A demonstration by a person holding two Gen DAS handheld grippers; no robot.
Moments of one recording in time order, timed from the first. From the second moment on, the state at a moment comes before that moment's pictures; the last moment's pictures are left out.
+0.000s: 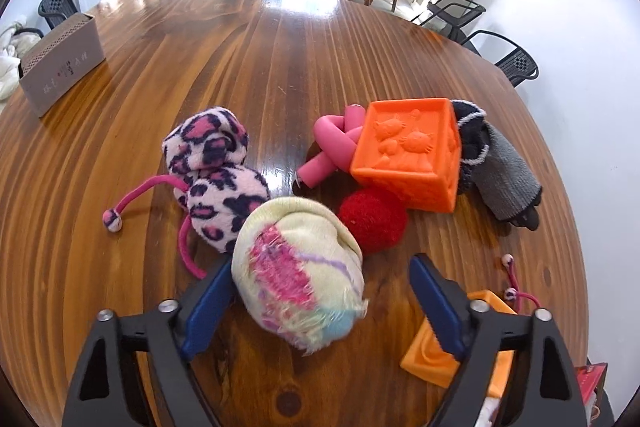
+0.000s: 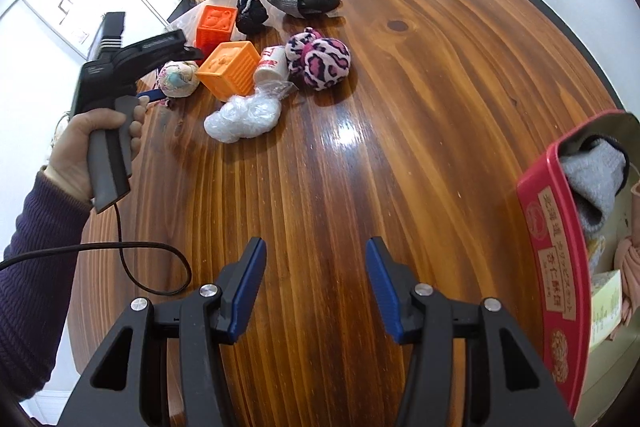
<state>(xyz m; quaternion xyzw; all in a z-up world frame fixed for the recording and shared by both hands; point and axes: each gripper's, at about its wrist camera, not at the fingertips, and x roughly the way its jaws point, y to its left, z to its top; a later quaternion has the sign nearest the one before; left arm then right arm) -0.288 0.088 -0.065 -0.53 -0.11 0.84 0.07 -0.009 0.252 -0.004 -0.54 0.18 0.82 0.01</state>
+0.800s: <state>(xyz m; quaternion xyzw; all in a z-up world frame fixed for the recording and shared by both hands) -0.199 0.049 -0.026 -0.51 -0.10 0.85 0.10 -0.130 0.206 -0.022 -0.53 0.15 0.83 -0.06</state>
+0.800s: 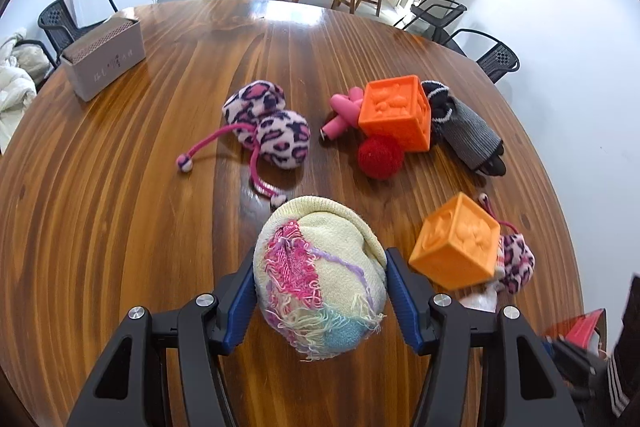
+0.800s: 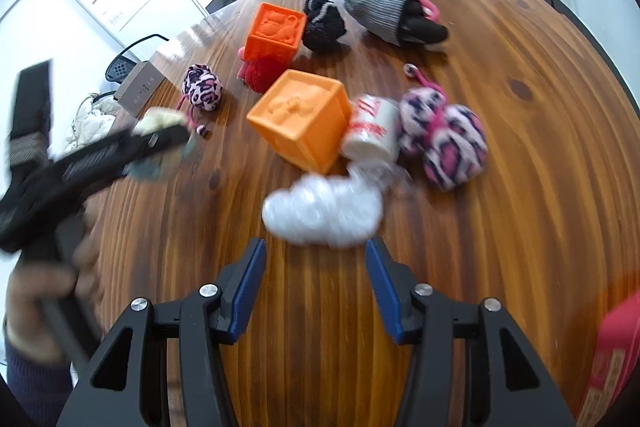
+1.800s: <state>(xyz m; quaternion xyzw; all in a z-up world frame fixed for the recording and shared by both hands) -0.097 0.105 0.020 -0.51 -0.08 0.85 0.14 -0.050 0.228 0.015 -0.50 0.08 0.86 -0.06</state>
